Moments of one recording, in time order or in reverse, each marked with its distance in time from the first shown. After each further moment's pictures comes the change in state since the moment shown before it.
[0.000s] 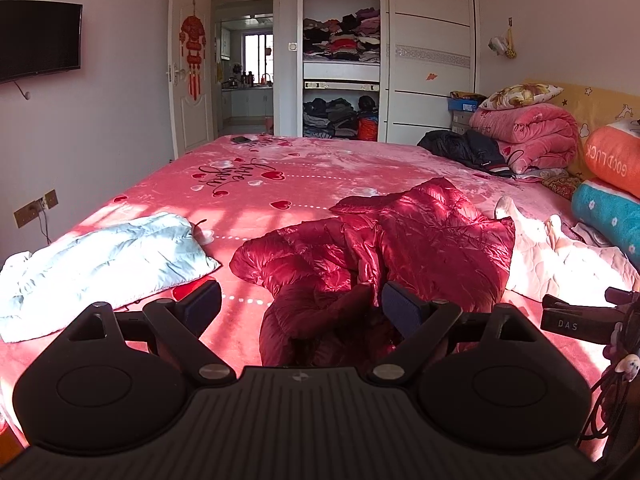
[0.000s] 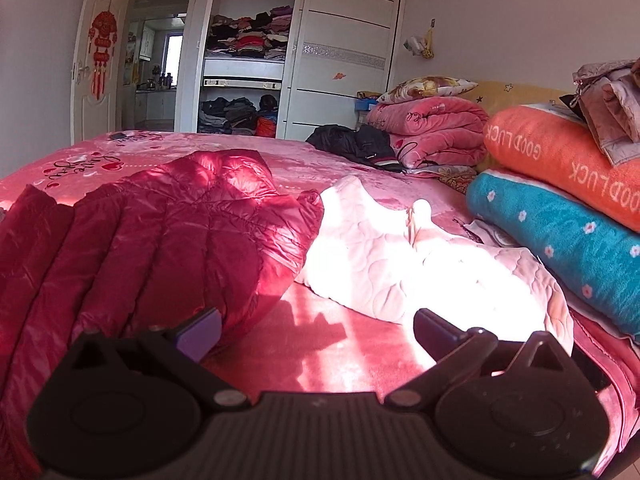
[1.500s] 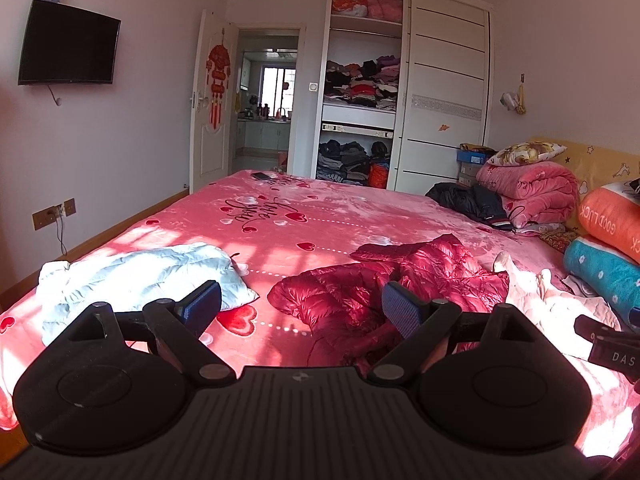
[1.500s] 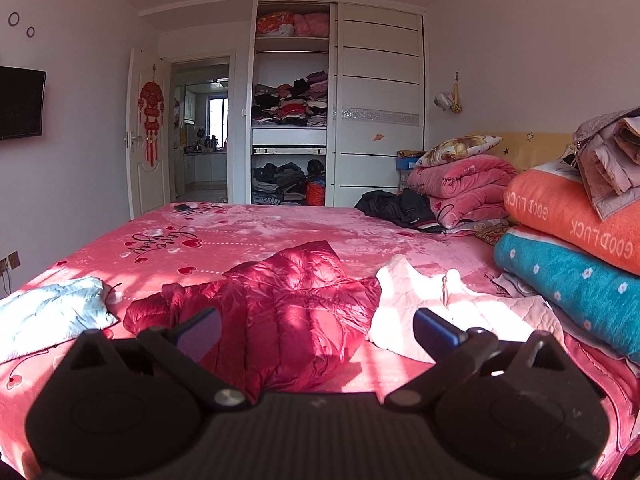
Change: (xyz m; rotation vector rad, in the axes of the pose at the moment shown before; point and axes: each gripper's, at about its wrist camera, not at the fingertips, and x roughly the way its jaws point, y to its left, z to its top) left arm -0.058 0.037 -0.009 -0.109 -0.142 0.004; right arm -0.160 0.019 0.022 0.037 -0.165 0.137
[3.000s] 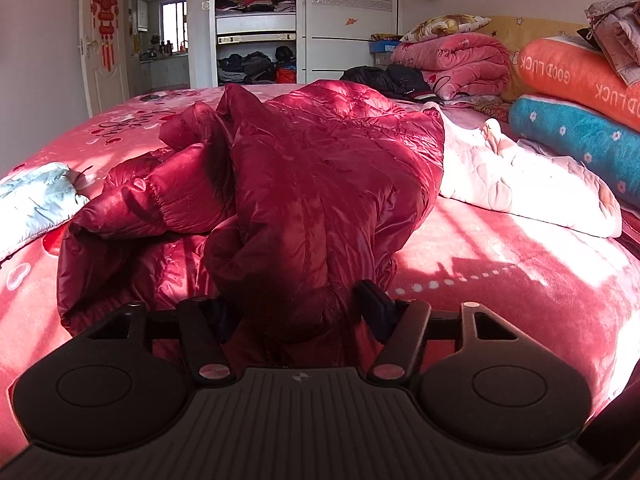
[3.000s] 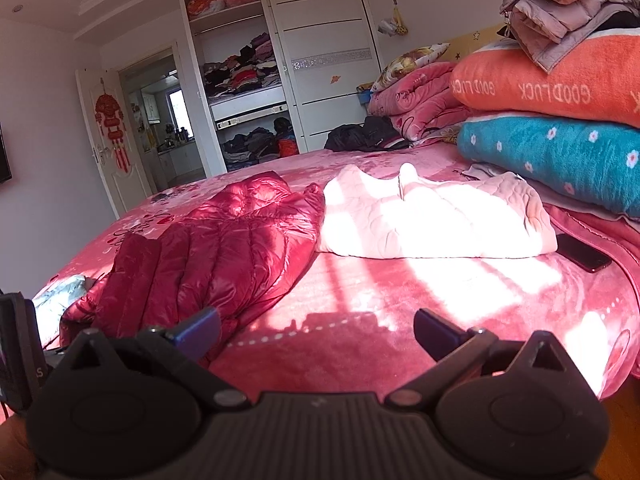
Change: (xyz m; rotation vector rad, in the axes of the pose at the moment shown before) left arm 0.123 -0.112 -0.105 0.212 0.258 -0.218; right arm 0.002 -0.091 -0.077 0.282 0.130 0.029
